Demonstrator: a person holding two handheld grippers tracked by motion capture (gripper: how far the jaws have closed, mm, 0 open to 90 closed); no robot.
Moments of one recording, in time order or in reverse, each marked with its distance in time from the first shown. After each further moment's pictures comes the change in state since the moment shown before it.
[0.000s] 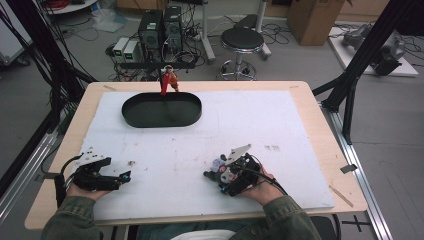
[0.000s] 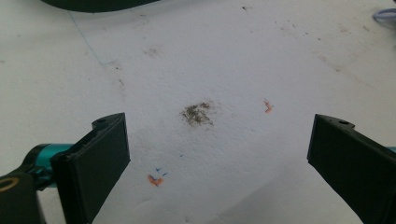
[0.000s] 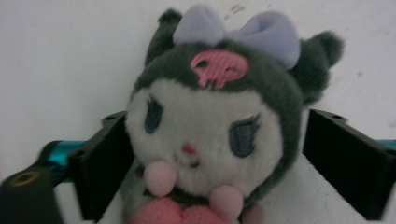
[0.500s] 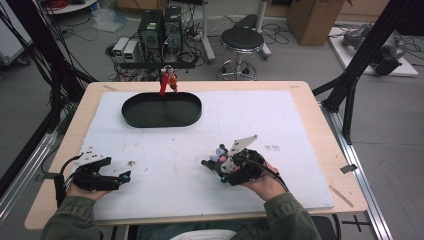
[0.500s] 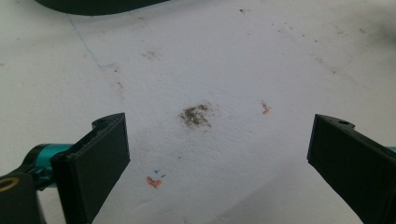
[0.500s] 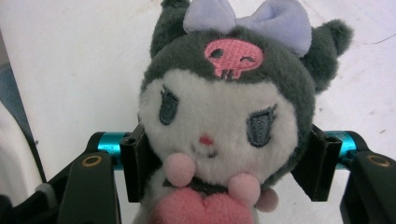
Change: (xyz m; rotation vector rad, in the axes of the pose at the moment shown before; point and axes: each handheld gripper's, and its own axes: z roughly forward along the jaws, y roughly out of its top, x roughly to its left) left arm -0.001 0.001 -0.001 -0.007 -0.008 0.008; right arm -0.004 0.019 -0.030 -0.090 0.007 0.034
